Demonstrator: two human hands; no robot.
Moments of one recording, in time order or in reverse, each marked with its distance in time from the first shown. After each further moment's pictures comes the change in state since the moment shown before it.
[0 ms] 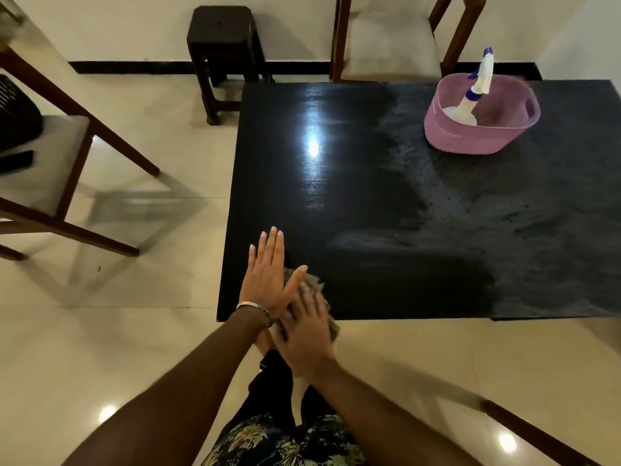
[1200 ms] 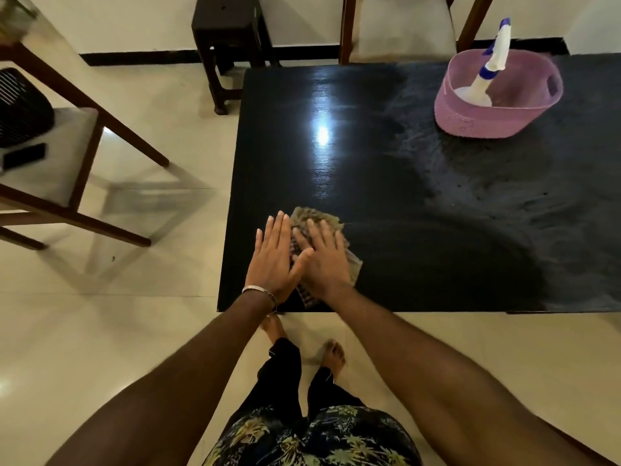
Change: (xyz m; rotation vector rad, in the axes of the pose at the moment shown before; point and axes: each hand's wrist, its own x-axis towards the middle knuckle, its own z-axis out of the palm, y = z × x) left_hand 0.014 0.016 -0.003 -0.039 0.001 -0.006; right_hand 0.095 0.057 -0.053 -0.132 -0.124 0.045
